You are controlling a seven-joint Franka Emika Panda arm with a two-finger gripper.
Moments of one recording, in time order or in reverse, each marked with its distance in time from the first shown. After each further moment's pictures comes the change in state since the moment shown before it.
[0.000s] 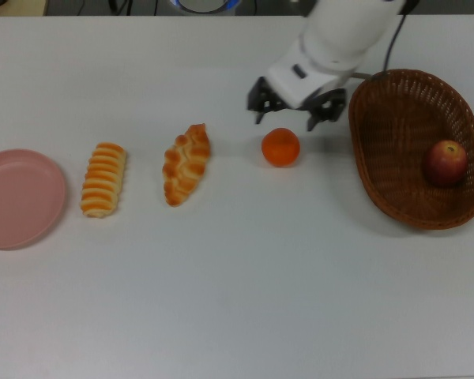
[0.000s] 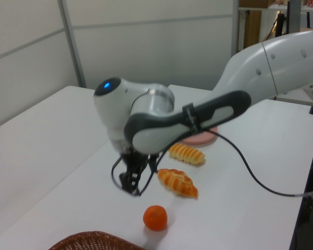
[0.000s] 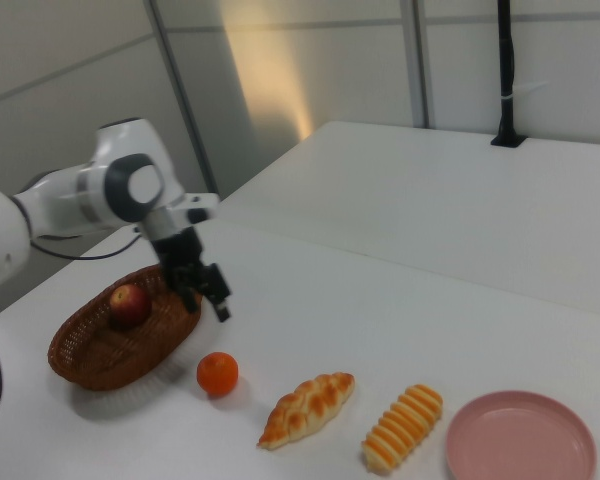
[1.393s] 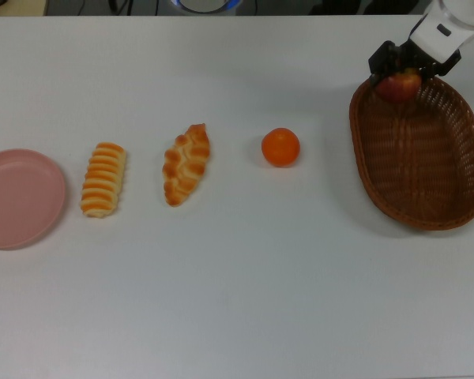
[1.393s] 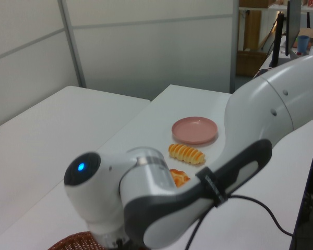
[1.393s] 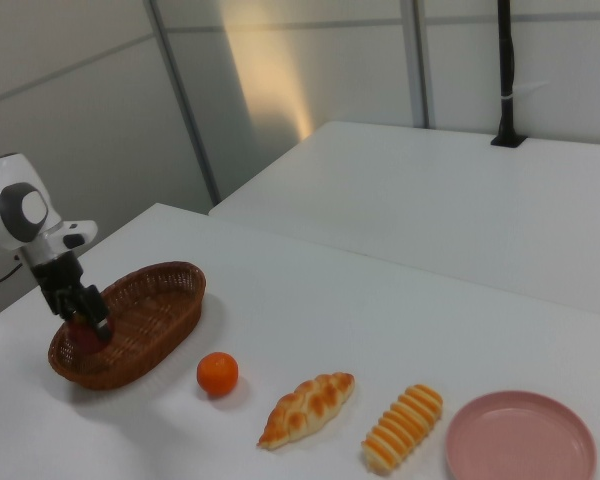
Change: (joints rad) arm 0.356 0.056 0.048 -0.009 0.026 0.002 0.264
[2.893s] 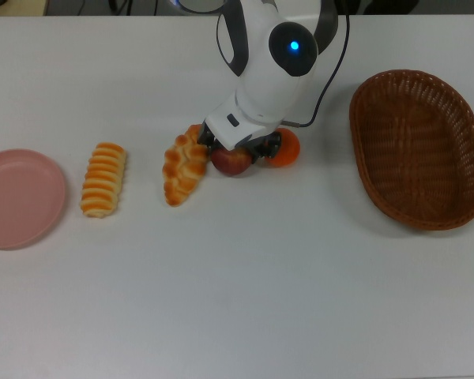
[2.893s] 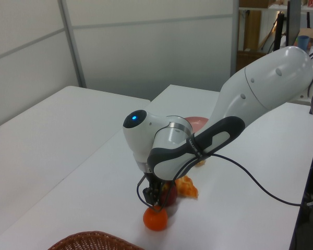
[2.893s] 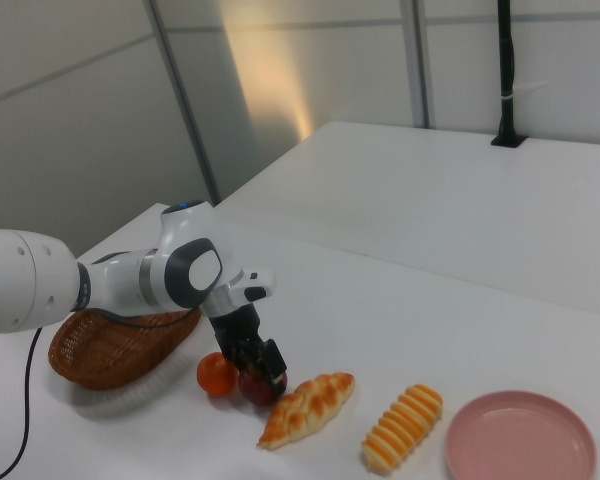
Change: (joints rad) arm -0.233 -0.018 -0.320 -0.257 -0.033 0.313 -0.279
